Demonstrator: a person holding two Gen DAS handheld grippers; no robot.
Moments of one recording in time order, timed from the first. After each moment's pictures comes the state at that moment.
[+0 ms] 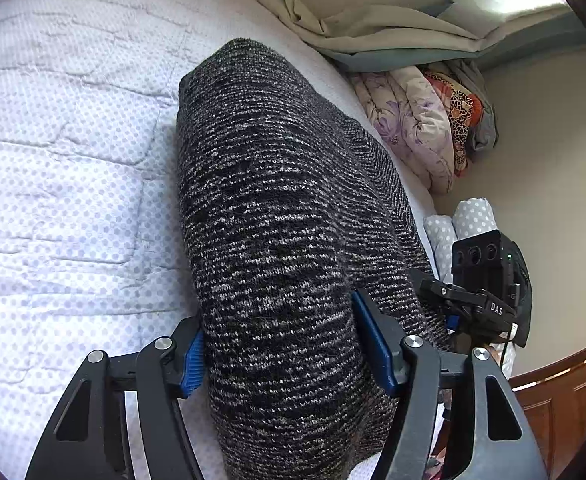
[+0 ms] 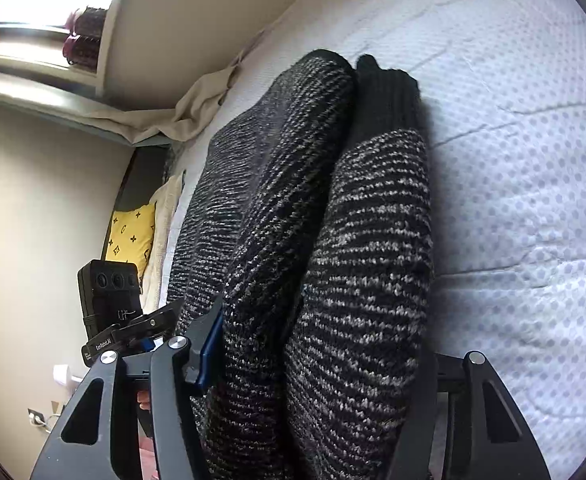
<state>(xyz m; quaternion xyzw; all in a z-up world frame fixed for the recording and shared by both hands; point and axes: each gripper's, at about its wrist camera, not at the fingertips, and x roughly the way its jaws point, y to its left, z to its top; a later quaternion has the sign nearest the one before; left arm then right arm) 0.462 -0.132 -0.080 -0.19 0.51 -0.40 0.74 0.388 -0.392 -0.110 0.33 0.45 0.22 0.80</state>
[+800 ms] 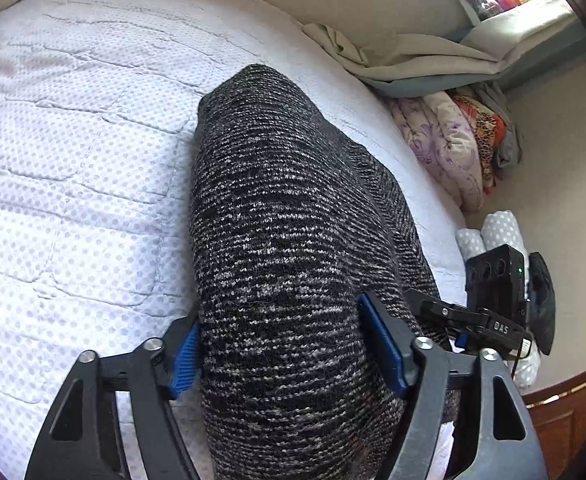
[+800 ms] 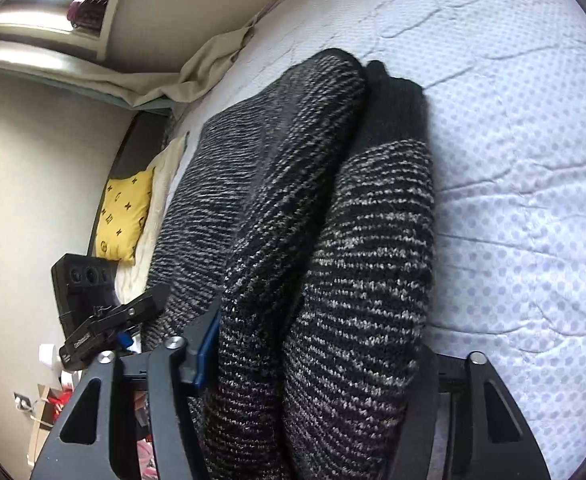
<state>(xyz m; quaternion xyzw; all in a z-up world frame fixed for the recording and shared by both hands) 0.421 -0.058 -0.089 -0.19 0.49 -0.32 0.79 0.387 -0.318 -0.133 0.31 0.47 0.22 0.80</state>
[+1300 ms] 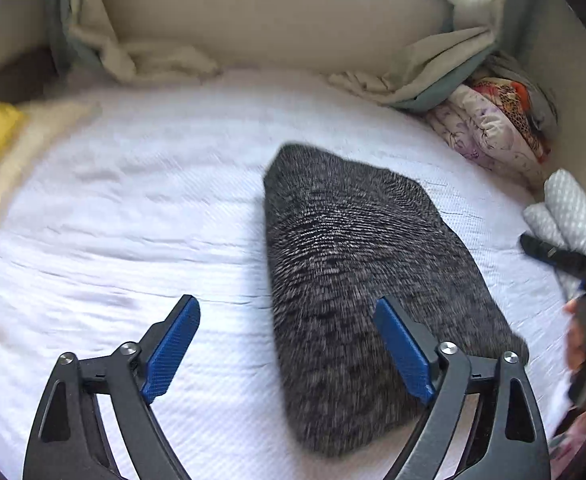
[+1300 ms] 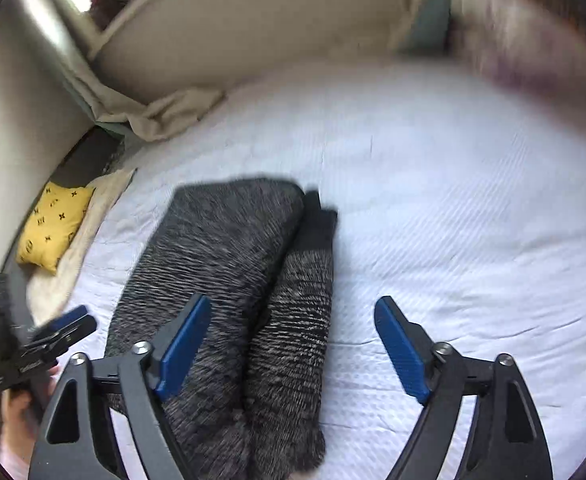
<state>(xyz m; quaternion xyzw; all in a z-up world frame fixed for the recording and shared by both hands) 0.327 -0.031 -0.029 -0.01 0.37 -0.19 0.91 0.295 -0.329 -0.032 0.13 0.37 0.06 0.92</state>
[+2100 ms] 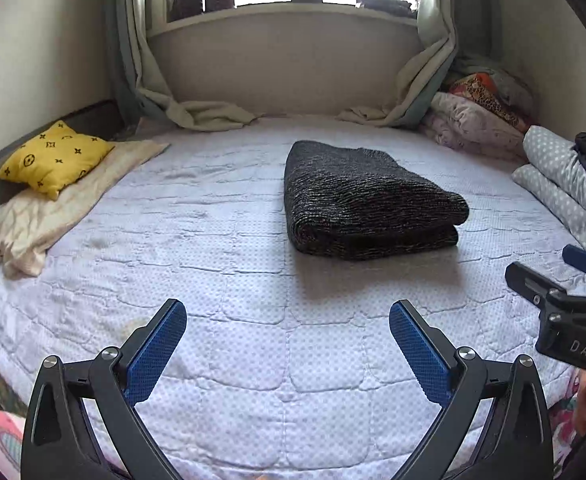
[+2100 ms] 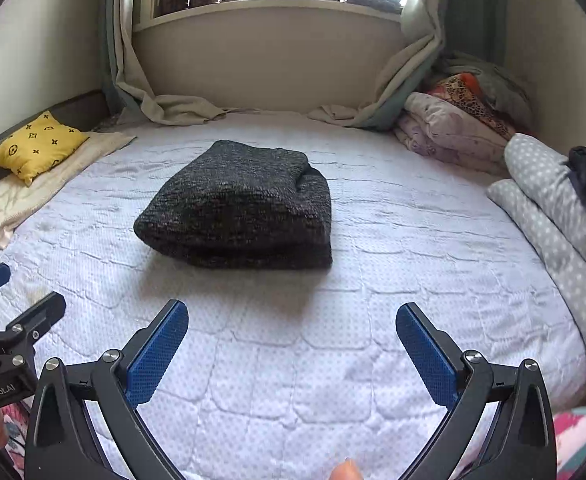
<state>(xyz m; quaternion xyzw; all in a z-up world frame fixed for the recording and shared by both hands) 0.071 -0.002 -0.071 0.02 0.26 -0.11 0.96 0.047 -0.197 -0.073 -0.02 0.27 -0.08 0.96</state>
